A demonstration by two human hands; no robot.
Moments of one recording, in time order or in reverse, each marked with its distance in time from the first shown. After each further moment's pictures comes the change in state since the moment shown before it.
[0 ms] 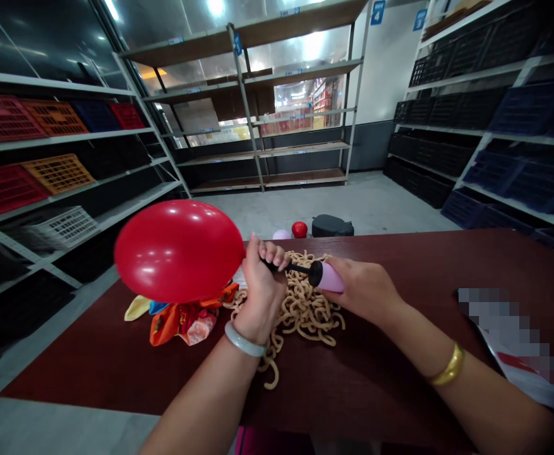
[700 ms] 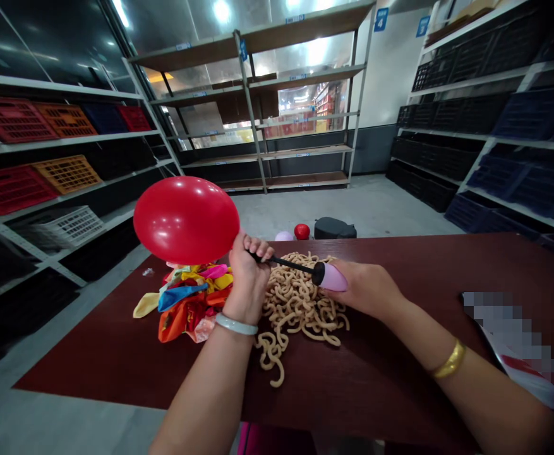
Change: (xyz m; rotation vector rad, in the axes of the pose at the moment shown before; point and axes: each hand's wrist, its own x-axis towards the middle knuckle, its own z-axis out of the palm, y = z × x) left_hand 0.030 0.034 -0.020 0.007 0.092 0.006; right_hand 0.004 0.006 0.005 0.056 -0.059 0.010
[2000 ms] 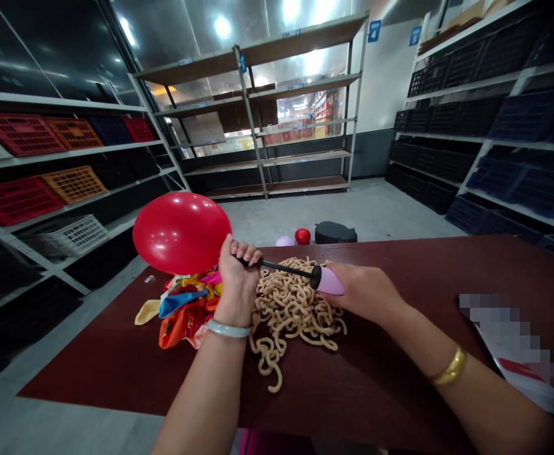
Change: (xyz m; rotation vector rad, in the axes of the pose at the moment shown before) left_hand 0.007 0.017 -0.005 -0.077 -0.022 0.012; right_hand -0.001 -0.002 -0.010 -0.042 -0.016 0.015
